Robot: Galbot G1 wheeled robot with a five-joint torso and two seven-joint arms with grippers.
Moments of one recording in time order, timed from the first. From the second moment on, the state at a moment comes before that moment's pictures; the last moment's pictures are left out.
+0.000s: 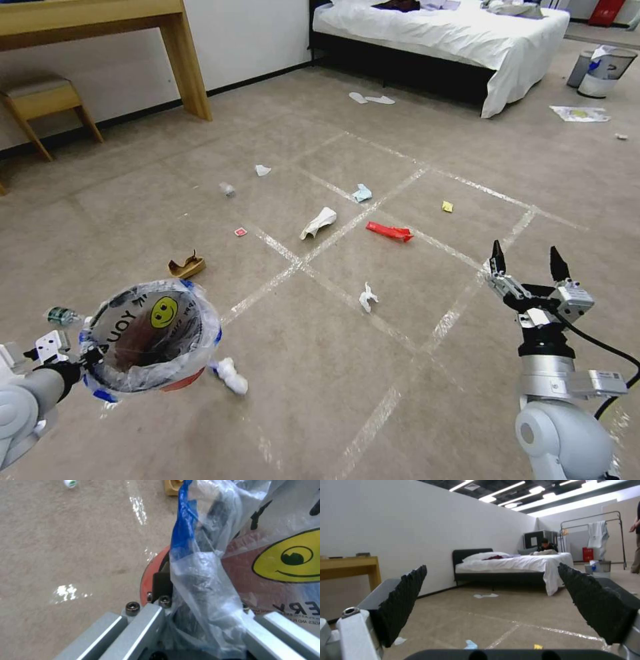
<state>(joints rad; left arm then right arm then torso) 1.50 -1.00 -1.00 -1.95 -1.27 0.74 -0.47 -1.49 1.36 0.75 2.12 0.40 0.25 -0.01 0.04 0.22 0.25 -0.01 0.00</state>
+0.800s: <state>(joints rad) 1.48 -0.99 -0.98 -1.93 -1.27 0.74 -0.47 -1.47 1.37 0.75 2.10 0.39 0.25 -0.01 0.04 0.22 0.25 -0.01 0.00</state>
